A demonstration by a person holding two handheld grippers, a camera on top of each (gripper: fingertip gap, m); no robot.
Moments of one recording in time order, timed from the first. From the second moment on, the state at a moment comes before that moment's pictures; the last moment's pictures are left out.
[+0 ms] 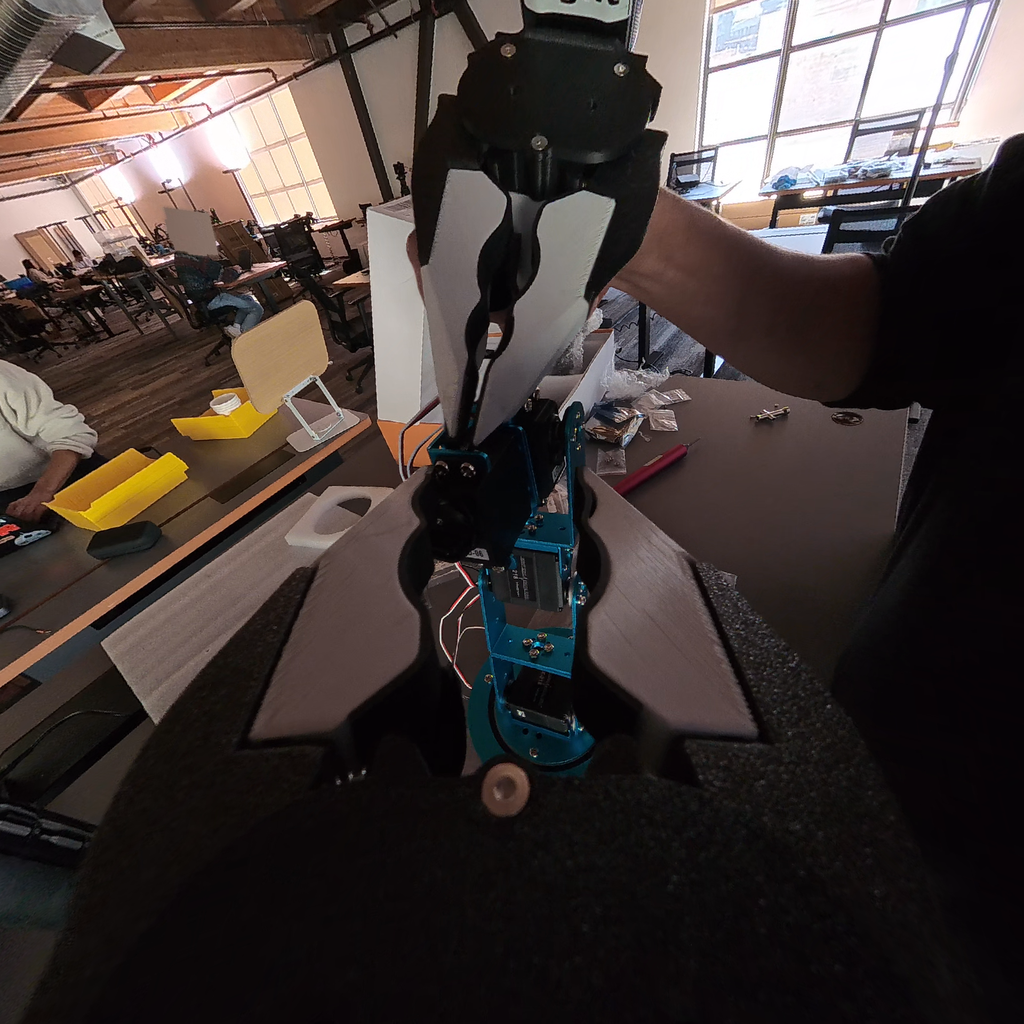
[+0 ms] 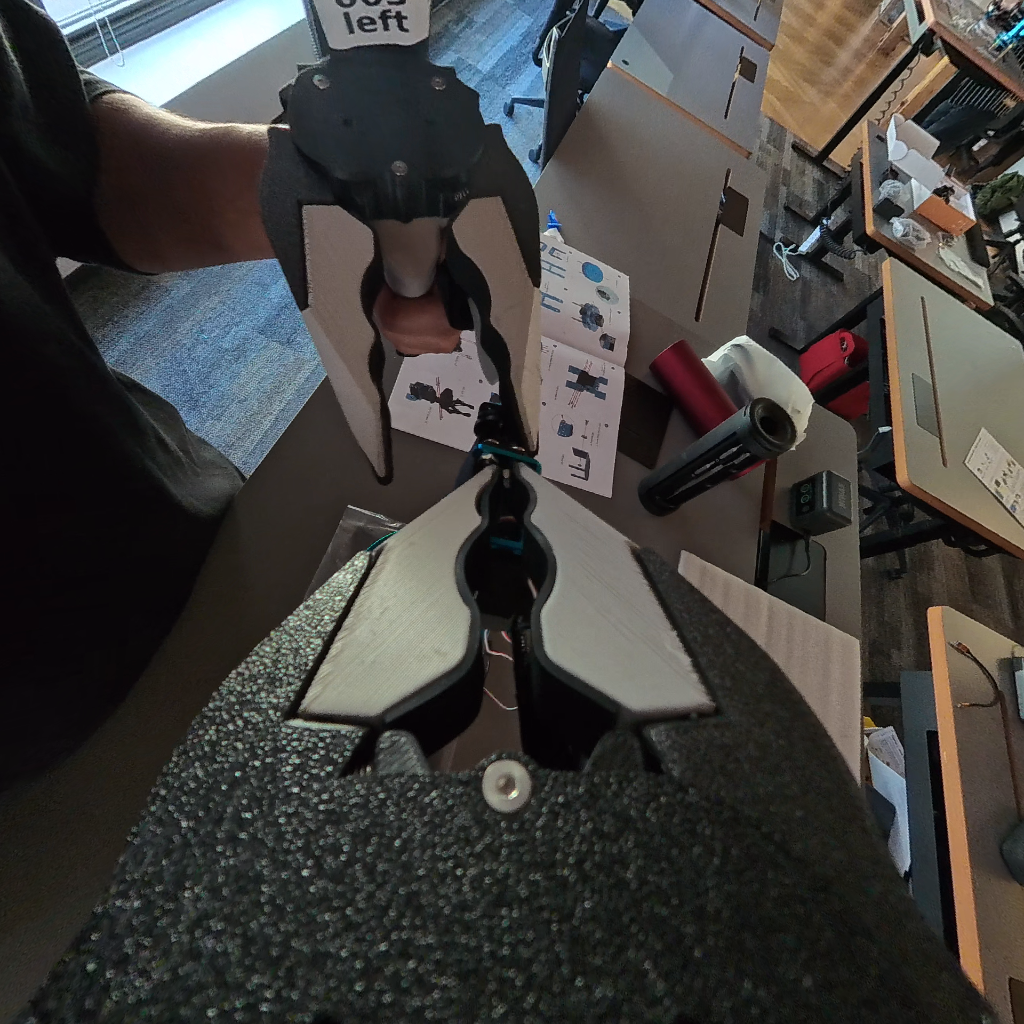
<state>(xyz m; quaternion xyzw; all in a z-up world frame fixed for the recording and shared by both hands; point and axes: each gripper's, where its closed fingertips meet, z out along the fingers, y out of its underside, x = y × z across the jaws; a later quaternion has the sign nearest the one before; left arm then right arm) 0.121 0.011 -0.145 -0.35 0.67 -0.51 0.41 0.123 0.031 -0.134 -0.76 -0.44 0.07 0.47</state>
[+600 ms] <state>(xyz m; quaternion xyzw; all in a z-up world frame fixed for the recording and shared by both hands) 0.120 0.011 -0.146 -0.35 0.67 -0.51 0.41 0.121 0.036 -0.132 -0.73 -0.45 0.08 0.50</state>
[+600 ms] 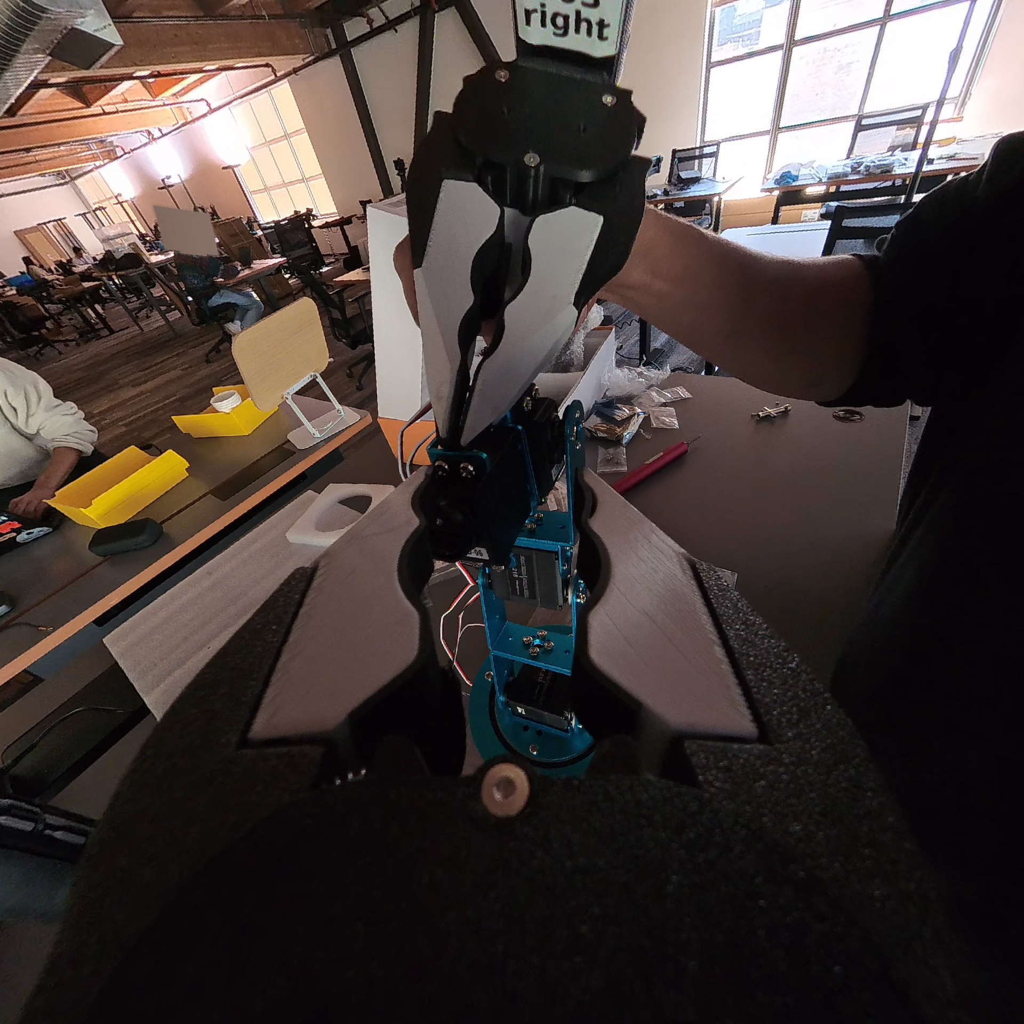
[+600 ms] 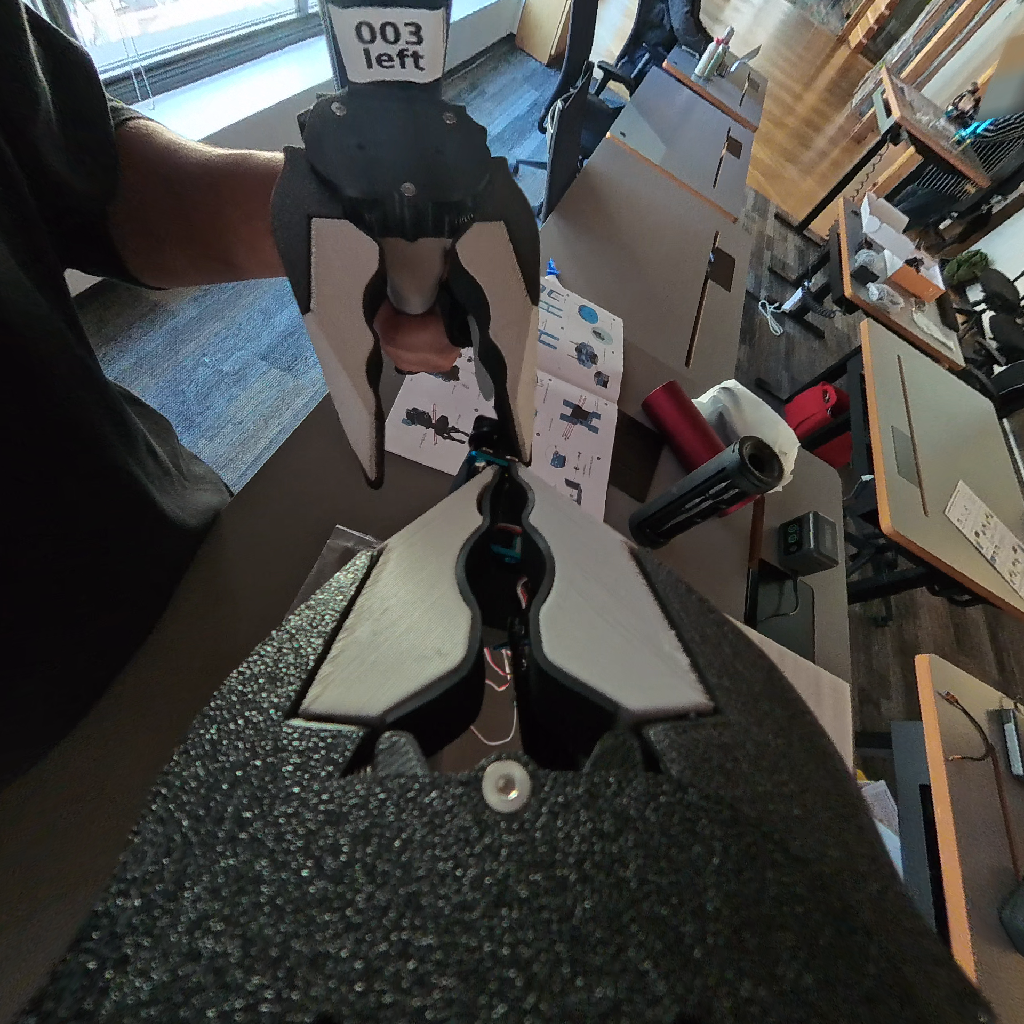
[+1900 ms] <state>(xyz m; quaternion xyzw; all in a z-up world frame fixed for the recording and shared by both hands) 0.122 0.018 -0.142 -0.35 0.67 -0.49 0.43 0.132 0.040 -0.134 -0.76 -0.44 0.04 0.48</state>
